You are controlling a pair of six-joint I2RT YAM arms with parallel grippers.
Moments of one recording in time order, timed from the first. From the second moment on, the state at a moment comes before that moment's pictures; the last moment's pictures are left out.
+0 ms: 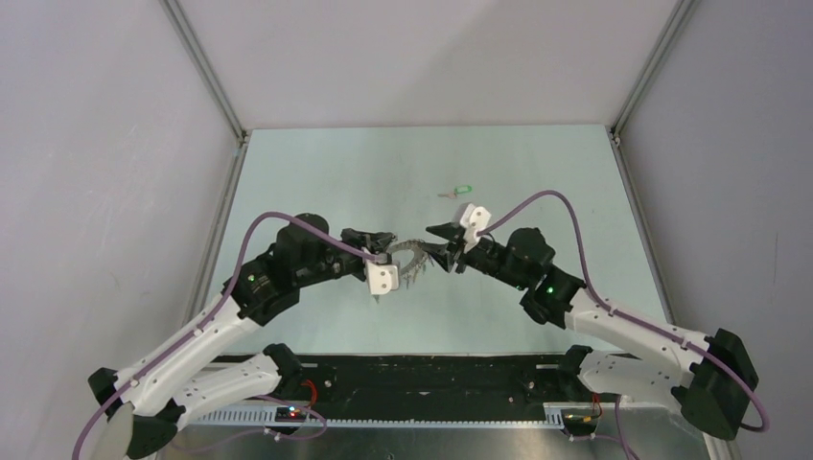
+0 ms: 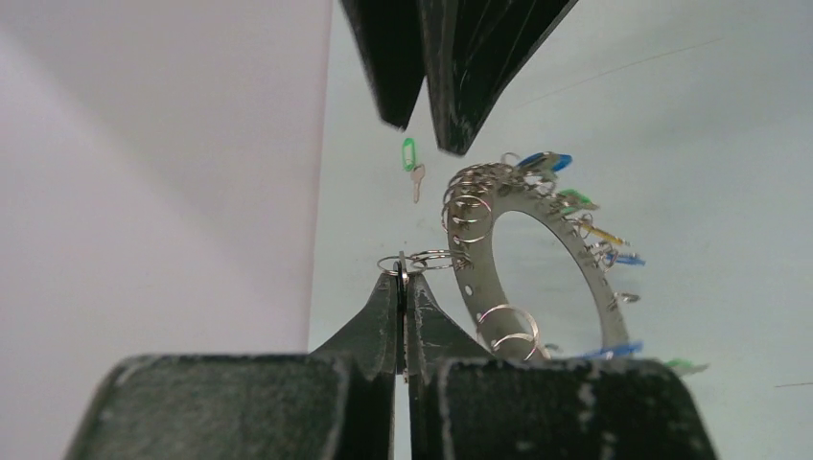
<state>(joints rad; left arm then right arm) -0.81 0.85 0.94 -0.43 0.25 0.99 0.87 0.99 0.65 0.40 -0.19 -0.05</state>
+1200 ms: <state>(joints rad) -0.81 0.79 0.88 -0.43 0.40 1.07 0.91 1.11 0.82 0.20 -0.42 -0.45</state>
